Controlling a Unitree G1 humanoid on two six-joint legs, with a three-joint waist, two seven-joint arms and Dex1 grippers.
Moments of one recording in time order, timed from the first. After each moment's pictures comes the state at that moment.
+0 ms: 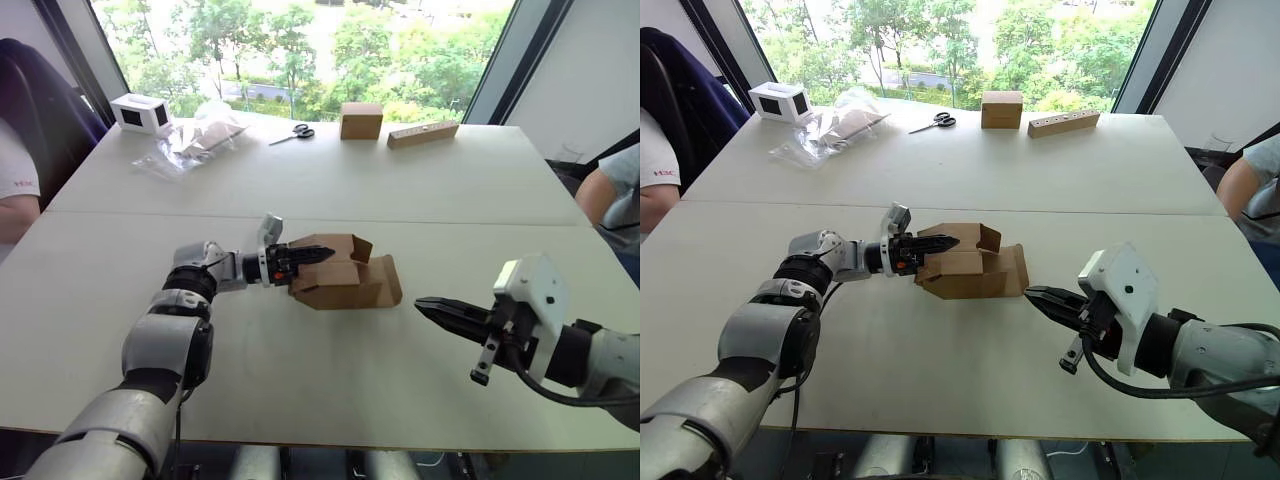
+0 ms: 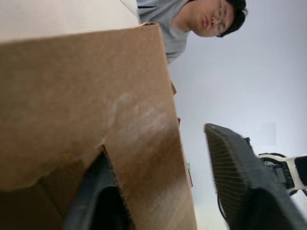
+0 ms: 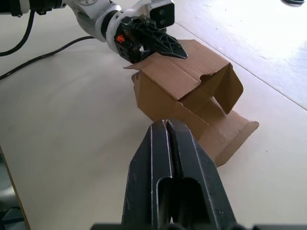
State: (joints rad) left arm -1.03 0.28 0.07 1.10 -0.50 1.08 -1.27; right arm 0.18 -1.03 -0.53 -0.96 1.22 0.87 0.32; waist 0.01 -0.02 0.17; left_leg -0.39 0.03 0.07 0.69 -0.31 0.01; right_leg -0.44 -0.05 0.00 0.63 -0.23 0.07
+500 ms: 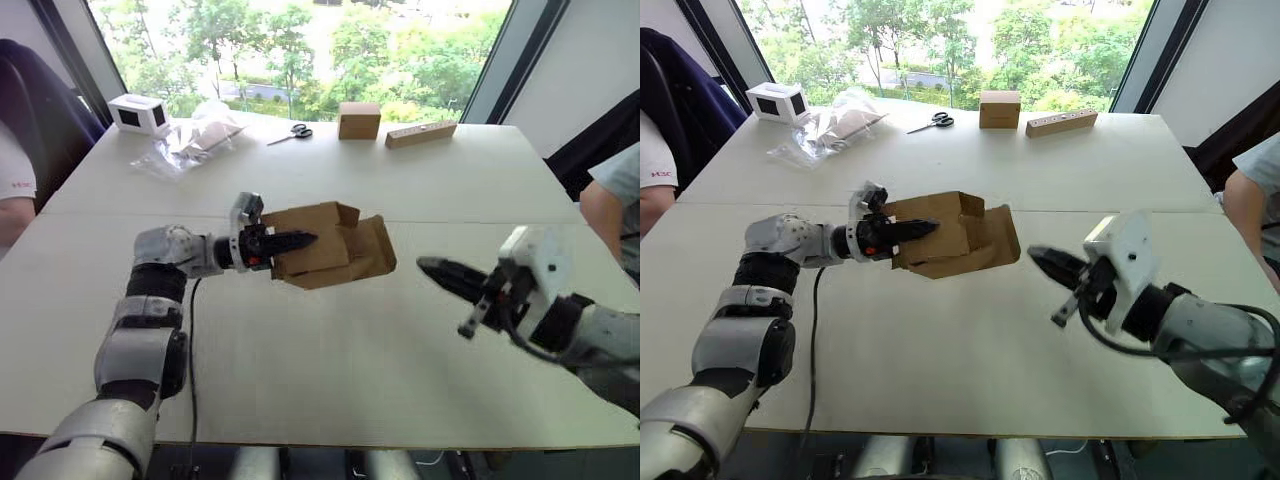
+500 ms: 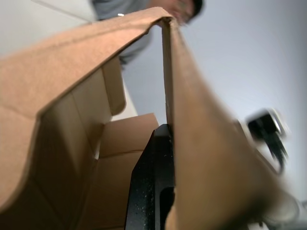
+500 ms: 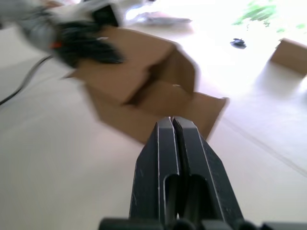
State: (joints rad) left arm -0.87 0.39 0.12 0.50 -0.67 1.33 -1.31; right arm -0.08 -0.88 -0.29 -0.83 0.98 0.76 0.17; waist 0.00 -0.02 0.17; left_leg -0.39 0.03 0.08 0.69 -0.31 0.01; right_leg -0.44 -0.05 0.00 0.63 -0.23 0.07
